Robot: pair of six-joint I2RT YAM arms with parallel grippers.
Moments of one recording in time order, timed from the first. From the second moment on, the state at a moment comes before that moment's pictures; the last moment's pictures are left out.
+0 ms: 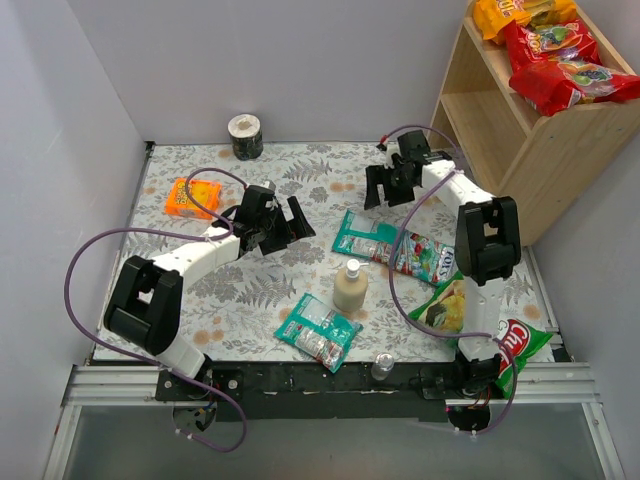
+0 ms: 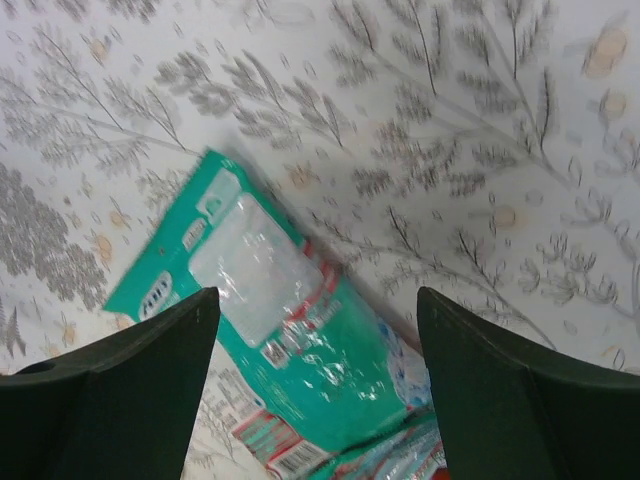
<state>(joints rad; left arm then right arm) -0.46 1.56 0.97 -0.17 0.17 -0.77 0.28 2.10 1.73 -0.66 -0.34 0.05</state>
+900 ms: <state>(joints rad) -0.46 1.61 0.99 -0.16 0.19 -0.76 0.18 2.13 1.55 -0.62 -0.66 -0.05</state>
